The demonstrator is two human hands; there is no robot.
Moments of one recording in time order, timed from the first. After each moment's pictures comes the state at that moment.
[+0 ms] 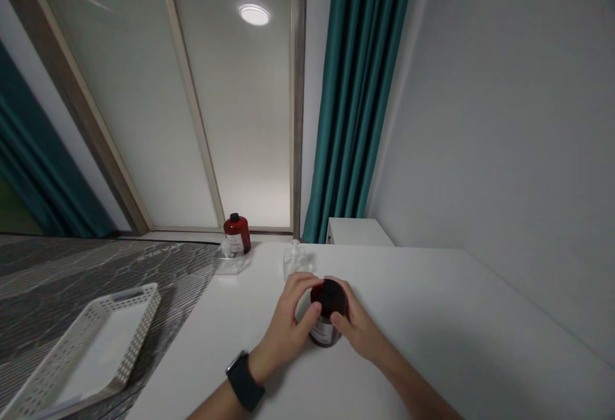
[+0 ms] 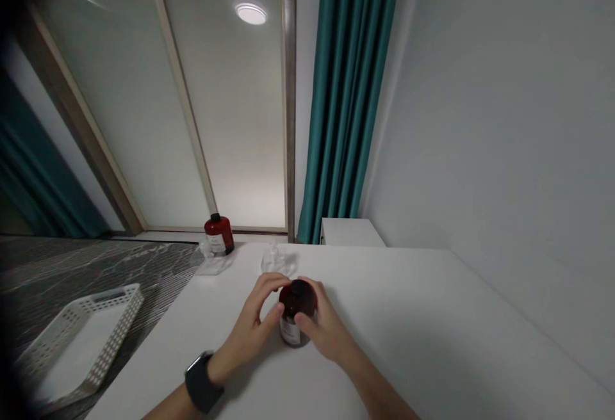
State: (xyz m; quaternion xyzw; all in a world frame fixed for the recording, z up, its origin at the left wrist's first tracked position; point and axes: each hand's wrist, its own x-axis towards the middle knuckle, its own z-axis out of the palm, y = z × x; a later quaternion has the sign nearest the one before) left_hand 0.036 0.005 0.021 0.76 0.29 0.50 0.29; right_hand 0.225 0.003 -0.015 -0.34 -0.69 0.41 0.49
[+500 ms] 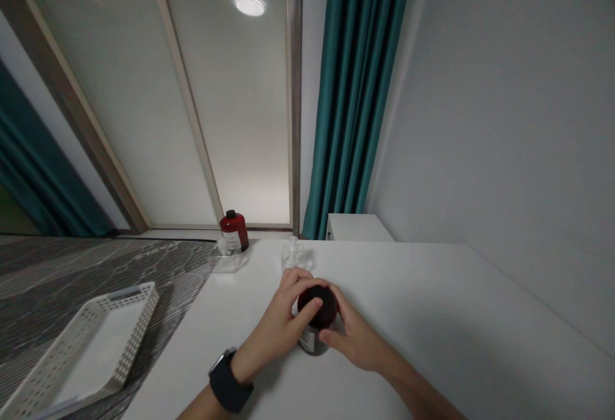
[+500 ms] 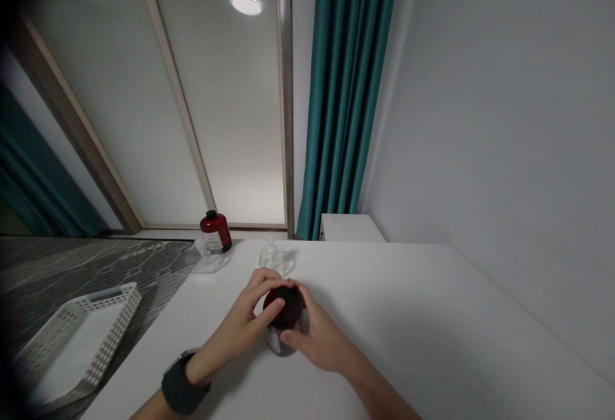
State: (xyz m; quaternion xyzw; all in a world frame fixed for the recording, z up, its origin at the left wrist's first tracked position) left_hand 0.028 0.005 0.045 0.79 0.31 0.43 0.31; right_hand 0.215 -0.012 0.003 -0.28 -0.70 0.50 0.43
